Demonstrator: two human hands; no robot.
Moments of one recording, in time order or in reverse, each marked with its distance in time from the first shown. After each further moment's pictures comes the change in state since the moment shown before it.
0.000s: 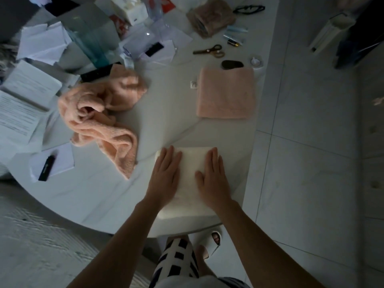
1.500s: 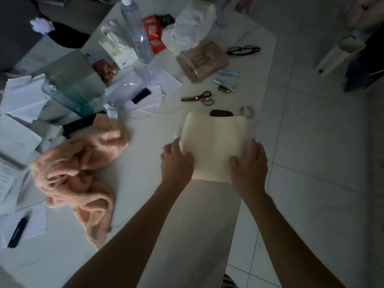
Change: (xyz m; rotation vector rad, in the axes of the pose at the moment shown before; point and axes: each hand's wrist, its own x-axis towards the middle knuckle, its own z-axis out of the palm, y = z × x) left_hand 0.257 0.109 -0.028 -0.172 0.138 -0.488; right_hand 0.200 0.044 -0.190 0.109 0.337 0.205
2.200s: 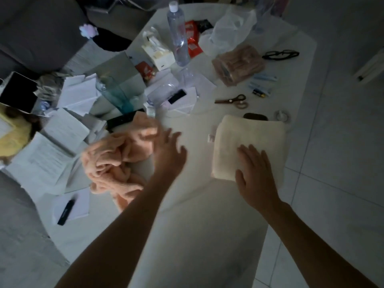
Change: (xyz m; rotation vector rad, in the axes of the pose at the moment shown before) left_hand 0.024 -0.072 -0.099 0.301 0.229 0.211; right_hand -0.043 -0.039 0.022 -0.140 -0.078 -0.629
